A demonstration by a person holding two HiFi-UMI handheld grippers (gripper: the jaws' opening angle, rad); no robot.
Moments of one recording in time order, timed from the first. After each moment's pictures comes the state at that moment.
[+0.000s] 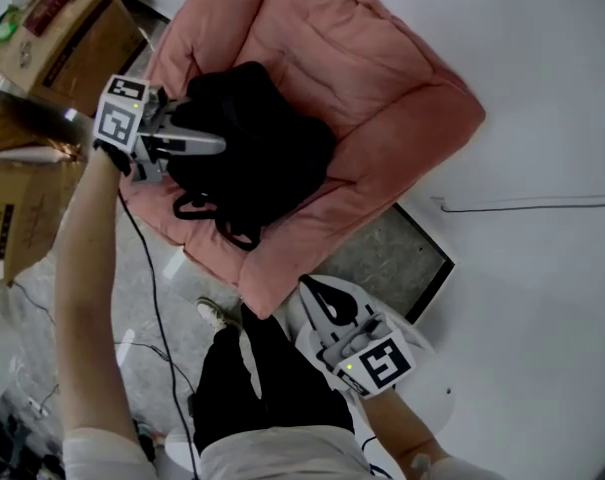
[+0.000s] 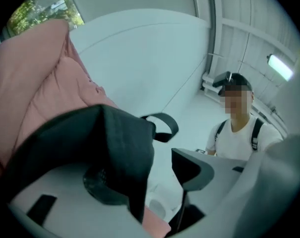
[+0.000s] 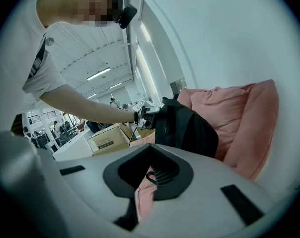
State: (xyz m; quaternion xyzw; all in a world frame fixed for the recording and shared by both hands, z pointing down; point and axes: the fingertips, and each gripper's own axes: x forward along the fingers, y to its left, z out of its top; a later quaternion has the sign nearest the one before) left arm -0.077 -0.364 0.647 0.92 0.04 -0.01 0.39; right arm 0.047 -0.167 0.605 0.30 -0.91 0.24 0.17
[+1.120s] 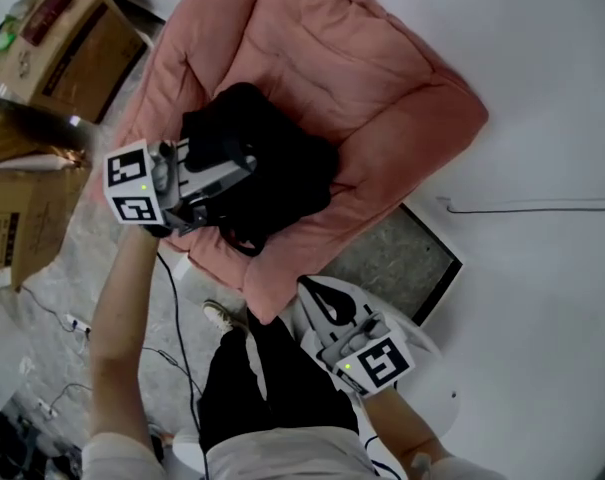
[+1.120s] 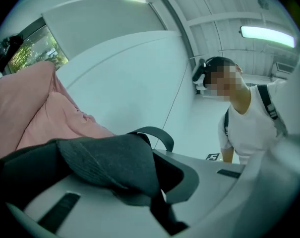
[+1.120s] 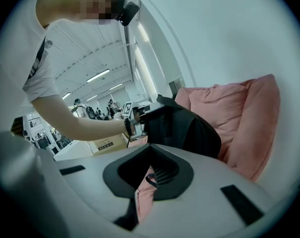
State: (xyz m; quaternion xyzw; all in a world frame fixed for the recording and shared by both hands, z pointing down) left arm -0.030 -0.345 0.601 0.95 -0.09 -0.13 0.28; right arm 0.055 -0.184 0.614 0.30 -0.91 0.25 0.16
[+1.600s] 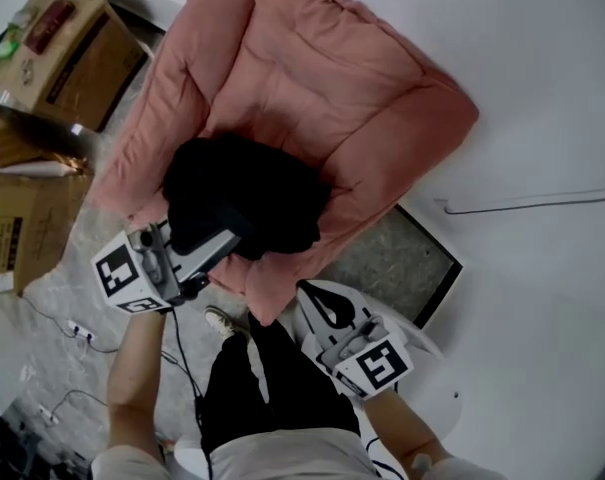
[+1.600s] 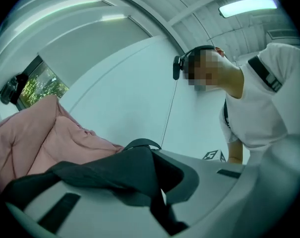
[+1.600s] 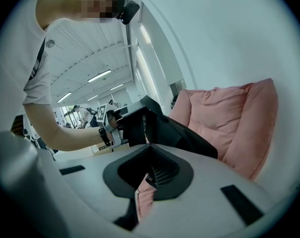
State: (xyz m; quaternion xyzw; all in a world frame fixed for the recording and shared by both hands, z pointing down) left arm -0.045 -0.255 0.554 0.95 -0.20 -0.15 0.21; right arm 0.050 -0.170 0.601 0.30 -0.91 0.24 0.16
